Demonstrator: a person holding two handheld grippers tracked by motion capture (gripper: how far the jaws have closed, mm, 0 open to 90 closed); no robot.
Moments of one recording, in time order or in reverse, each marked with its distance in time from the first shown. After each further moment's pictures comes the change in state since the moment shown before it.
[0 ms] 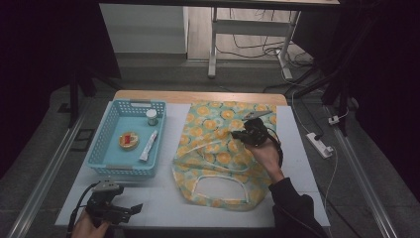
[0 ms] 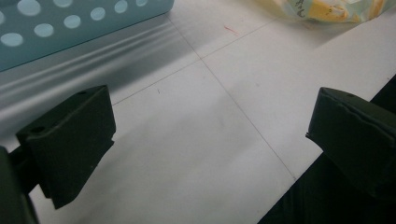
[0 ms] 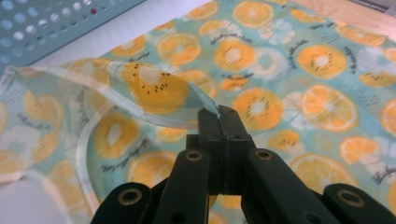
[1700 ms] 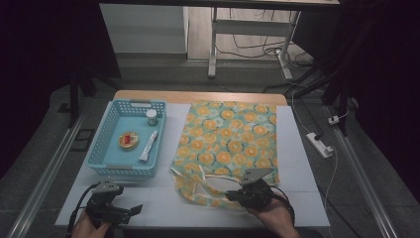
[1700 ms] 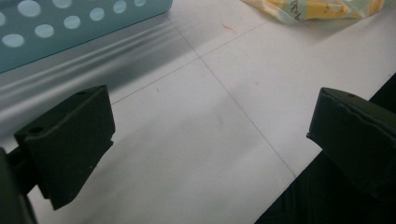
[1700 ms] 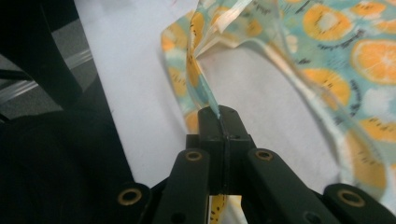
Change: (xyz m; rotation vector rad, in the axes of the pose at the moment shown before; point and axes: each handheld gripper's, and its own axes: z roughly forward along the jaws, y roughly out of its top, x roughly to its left) left arm -0.002 -0.001 -0.001 -0.001 0.010 0.015; right arm 0.134 -0.091 -0.070 0.087 0.243 -0.126
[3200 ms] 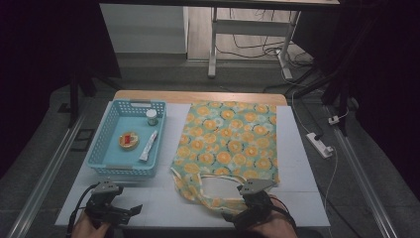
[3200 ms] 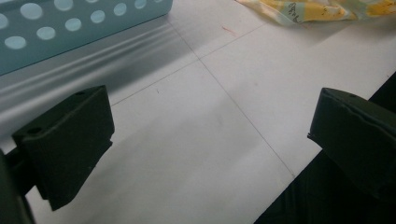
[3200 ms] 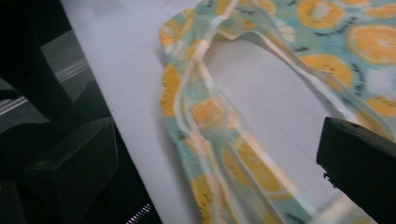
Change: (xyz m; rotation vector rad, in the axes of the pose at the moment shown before) left arm 0.000 -0.001 -0.001 -0.009 0.000 0.002; right arm 0.023 -0.021 0.006 -0.046 -0.066 0.040
